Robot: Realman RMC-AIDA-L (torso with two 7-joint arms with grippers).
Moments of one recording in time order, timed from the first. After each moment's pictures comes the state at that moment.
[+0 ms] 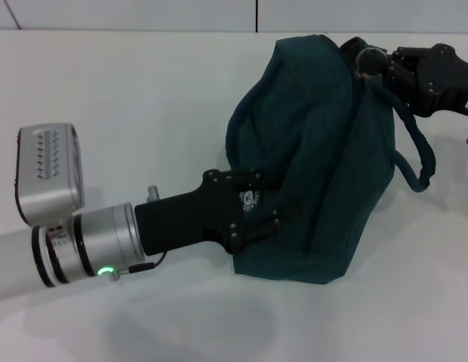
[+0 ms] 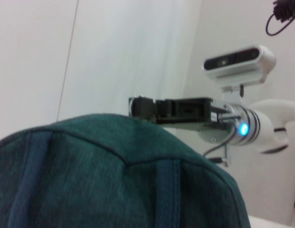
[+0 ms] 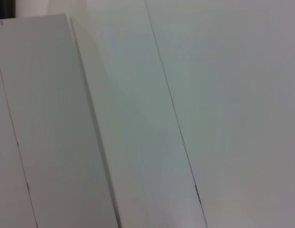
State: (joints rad) left arm -0.47 -2.09 1.33 0.23 1.18 1.52 -0.85; right arm 0.58 2.01 -0.97 -0.57 -1.40 -1.51 1.31
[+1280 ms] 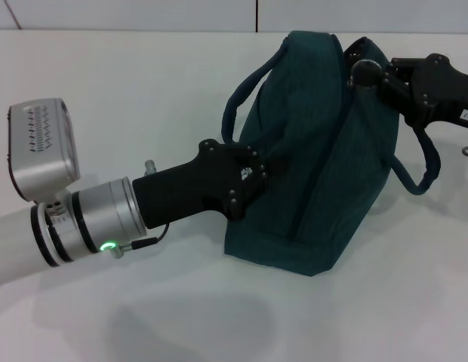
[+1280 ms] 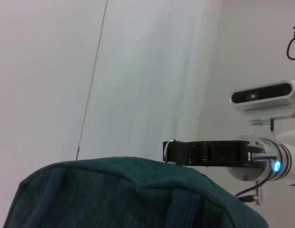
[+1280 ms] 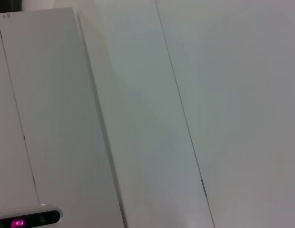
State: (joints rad) left arm -0.47 -2.10 1.34 0.28 1.10 1.50 -0.89; right arm 0.57 2.02 -1.00 -0.57 -1.40 -1.51 1.29
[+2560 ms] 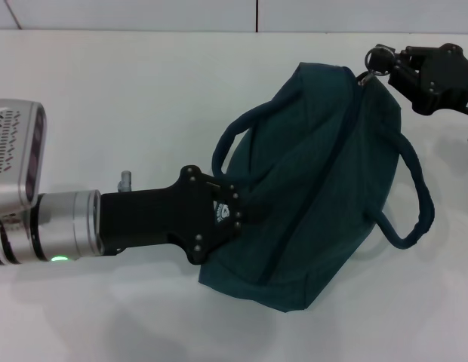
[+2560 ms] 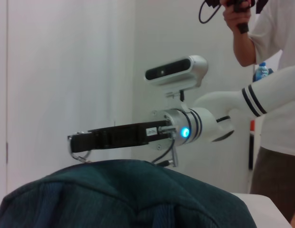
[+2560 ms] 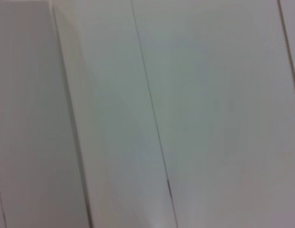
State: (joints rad) left arm -0.47 -2.00 1.34 0.35 1.30 1.64 -0.84; right arm 0.56 2.01 -0.99 -0.56 -1.37 -1.43 1.24
